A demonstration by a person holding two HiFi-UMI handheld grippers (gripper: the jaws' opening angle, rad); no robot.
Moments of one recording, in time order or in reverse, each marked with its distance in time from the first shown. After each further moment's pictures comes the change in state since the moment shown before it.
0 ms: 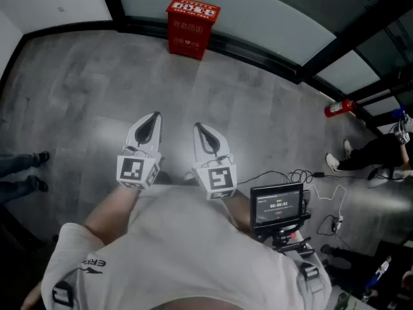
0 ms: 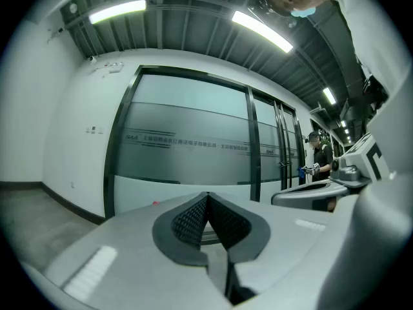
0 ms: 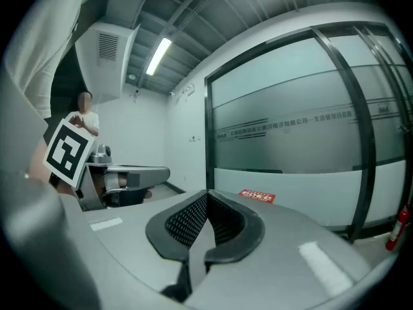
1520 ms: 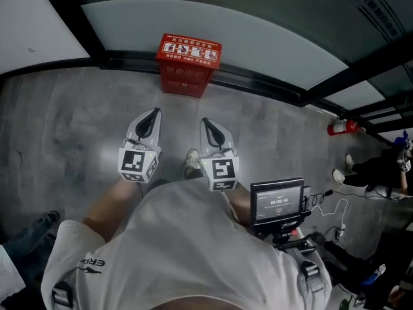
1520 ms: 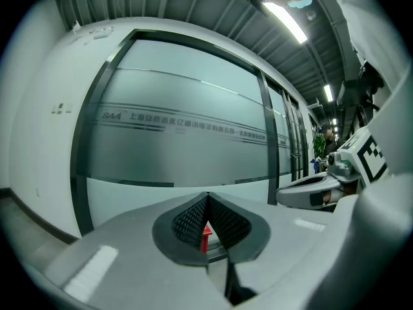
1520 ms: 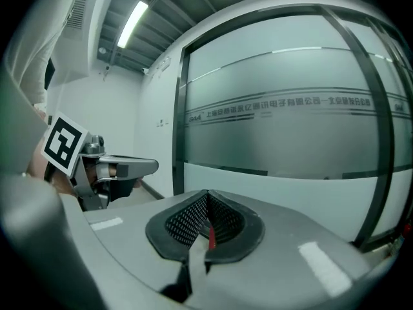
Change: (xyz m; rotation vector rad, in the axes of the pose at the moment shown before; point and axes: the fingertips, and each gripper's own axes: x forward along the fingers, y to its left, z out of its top) left arm 0.413 0.253 -0.008 0.028 0.058 -0.136; right arm 0.427 -0.197 0.028 -0.015 0.085 -0.173
